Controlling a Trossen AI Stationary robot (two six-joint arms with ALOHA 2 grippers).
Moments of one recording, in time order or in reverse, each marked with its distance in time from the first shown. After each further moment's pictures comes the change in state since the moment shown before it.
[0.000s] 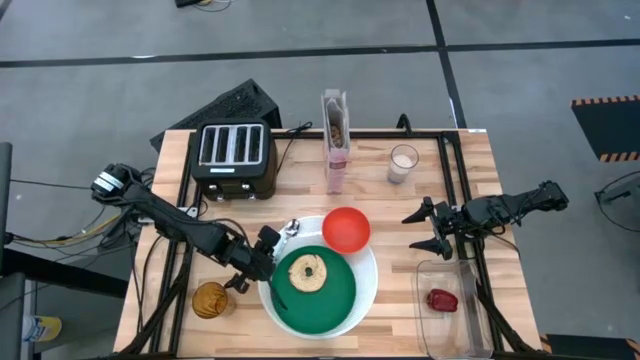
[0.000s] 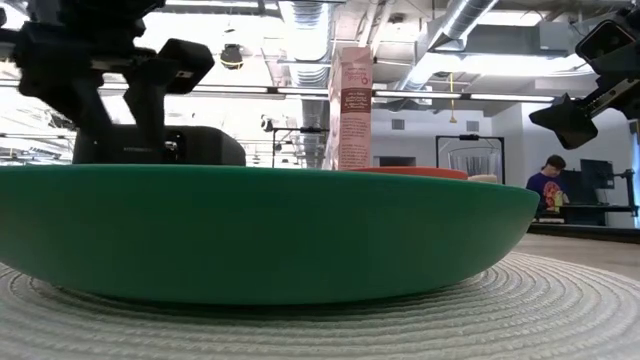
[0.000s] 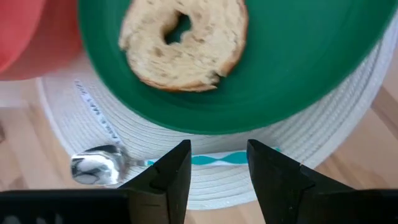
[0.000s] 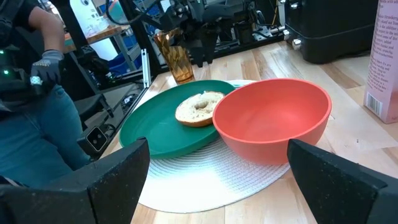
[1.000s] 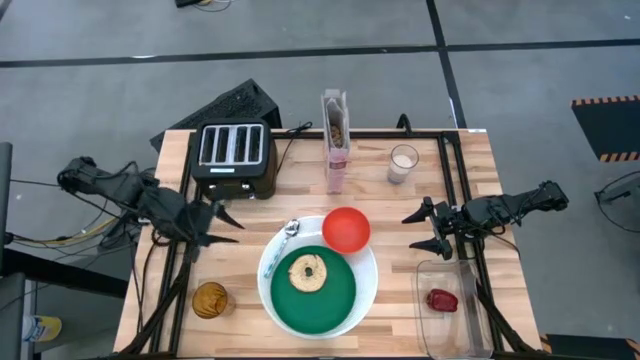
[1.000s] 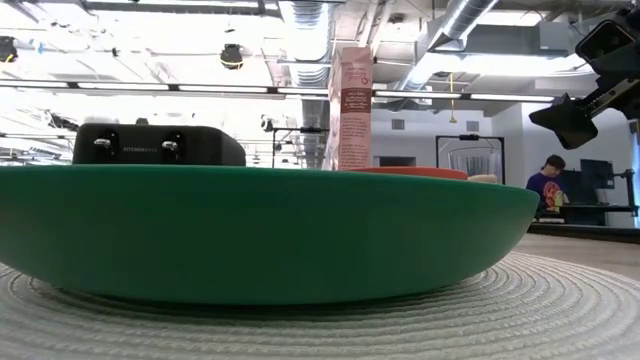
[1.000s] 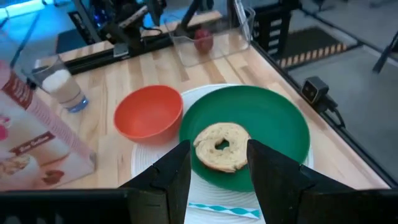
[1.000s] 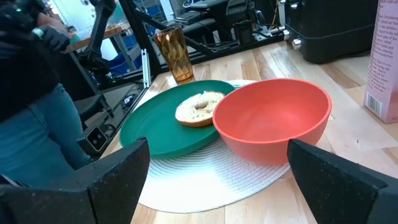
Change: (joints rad) left arm 0.071 -0.740 -0.007 -0.091 0.070 -0.147; right arm 0.000 0.000 0.000 0.000 0.000 0.000
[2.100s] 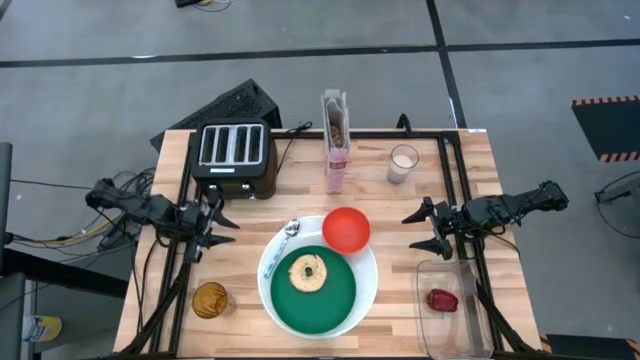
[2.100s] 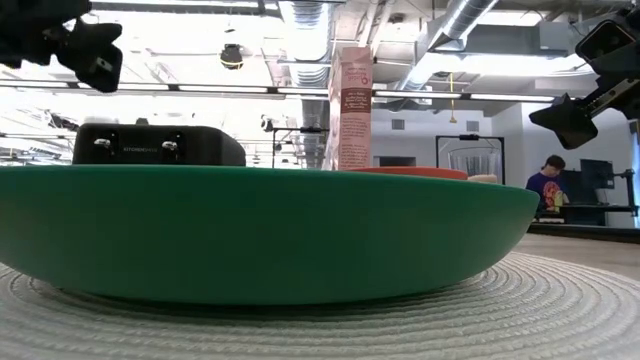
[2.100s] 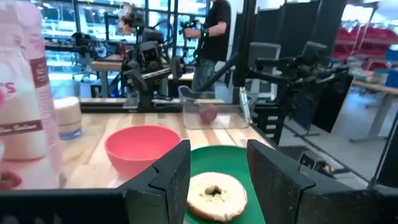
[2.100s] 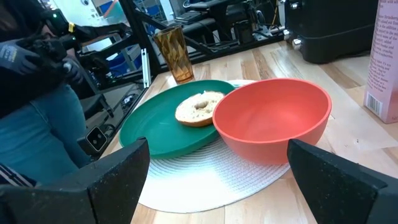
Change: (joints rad) left arm 0.000 -0.676 -0.720 0.536 -0.022 -0.148; right arm 0.000 0.000 0.000 0.000 0.000 0.000
